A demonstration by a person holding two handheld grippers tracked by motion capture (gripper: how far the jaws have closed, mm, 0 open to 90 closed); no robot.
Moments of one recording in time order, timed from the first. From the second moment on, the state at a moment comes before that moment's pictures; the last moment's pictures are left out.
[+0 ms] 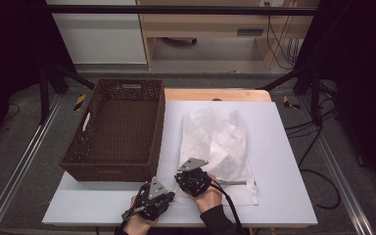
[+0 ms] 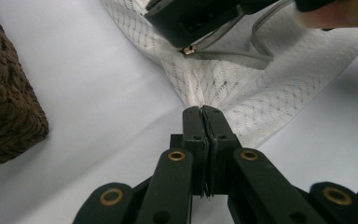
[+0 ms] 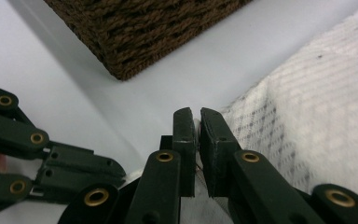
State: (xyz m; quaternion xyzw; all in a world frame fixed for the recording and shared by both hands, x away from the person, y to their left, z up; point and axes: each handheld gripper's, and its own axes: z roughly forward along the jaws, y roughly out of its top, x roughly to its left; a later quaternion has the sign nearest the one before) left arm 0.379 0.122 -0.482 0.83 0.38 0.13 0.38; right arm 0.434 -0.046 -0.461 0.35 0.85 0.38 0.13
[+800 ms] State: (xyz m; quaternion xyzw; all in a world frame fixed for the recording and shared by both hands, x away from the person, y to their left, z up) left arm 0.395 0.119 -0.479 0.82 0.39 0.11 0.40; right arm 0.428 -0.057 -0.459 0.33 0.83 0.44 0.13
